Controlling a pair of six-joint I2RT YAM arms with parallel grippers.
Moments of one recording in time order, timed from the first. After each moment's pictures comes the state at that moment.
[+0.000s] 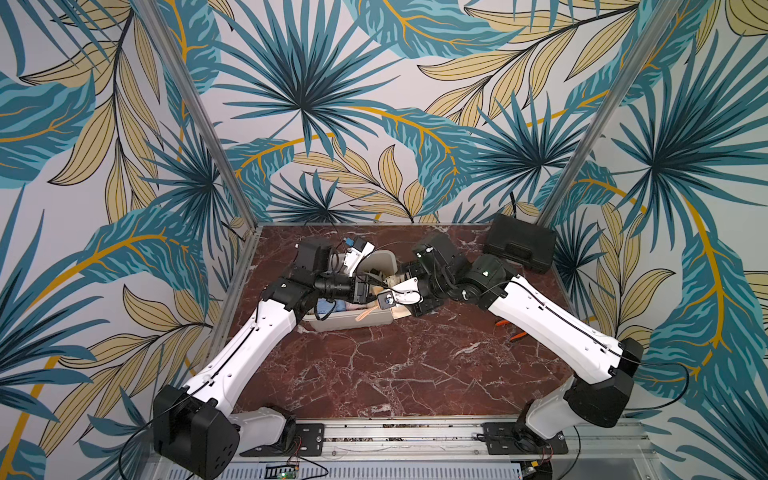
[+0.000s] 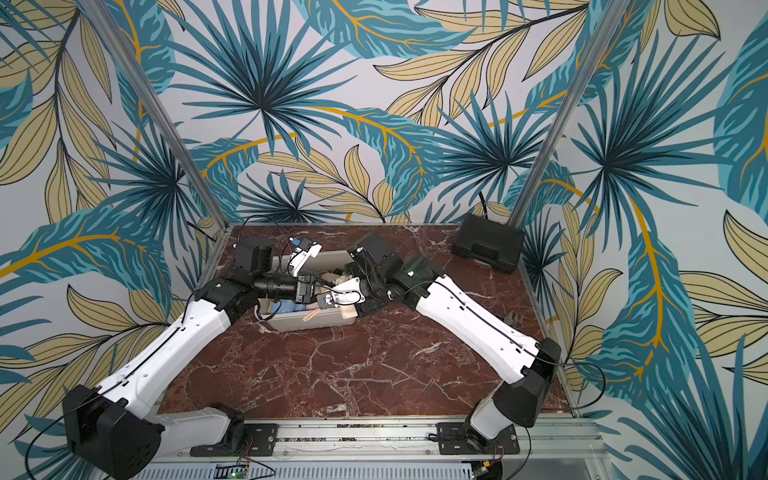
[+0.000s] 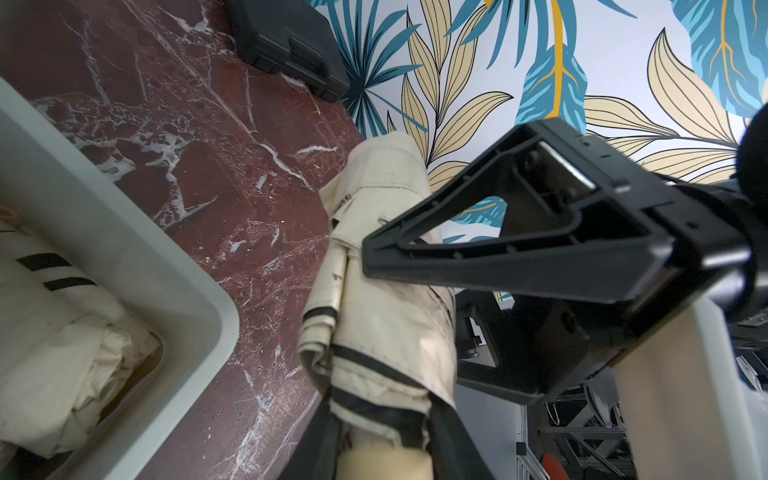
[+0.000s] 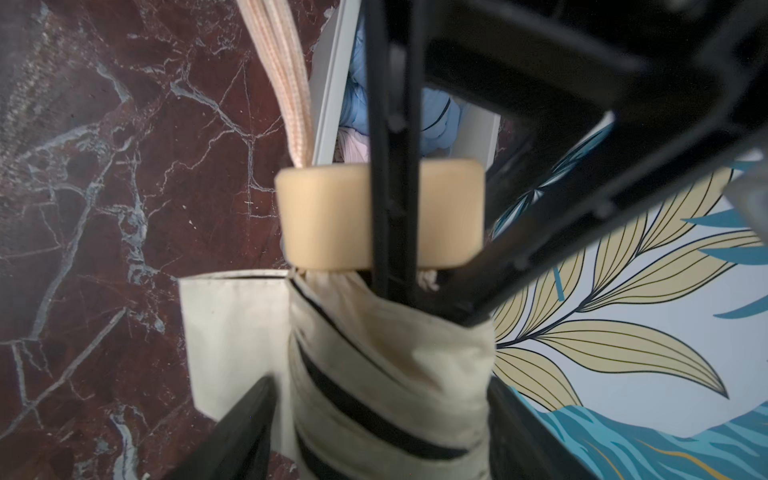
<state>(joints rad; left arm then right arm) -0.37 1.26 1.13 -0.45 0.95 -0.43 0.83 1.57 1.71 -0.99 0.04 -1.18</state>
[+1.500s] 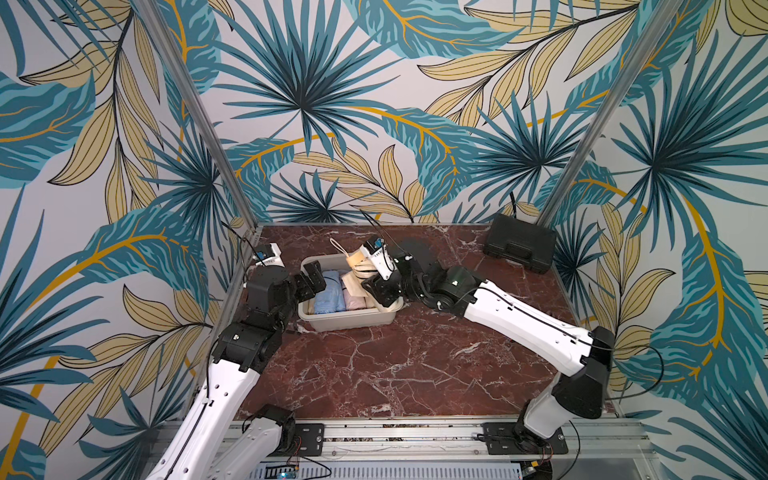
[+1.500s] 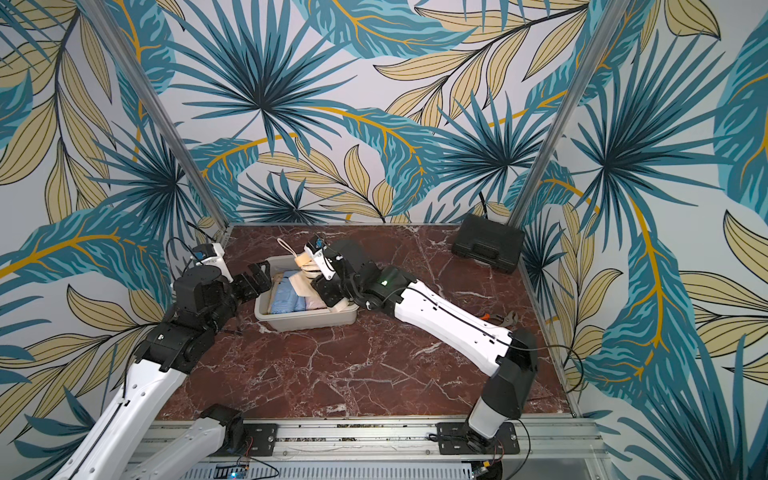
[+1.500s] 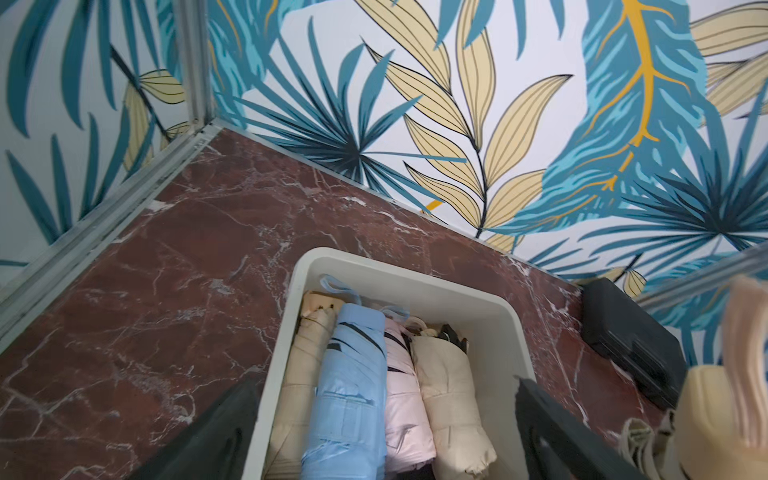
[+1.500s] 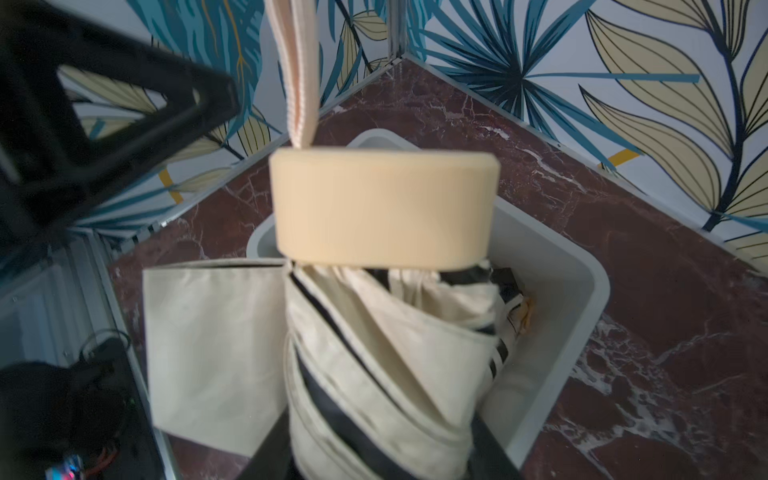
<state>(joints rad) -0.25 0.85 0.96 -0.52 -0.23 -0.61 0.91 1.71 1.71 -0.60 0.06 0.21</state>
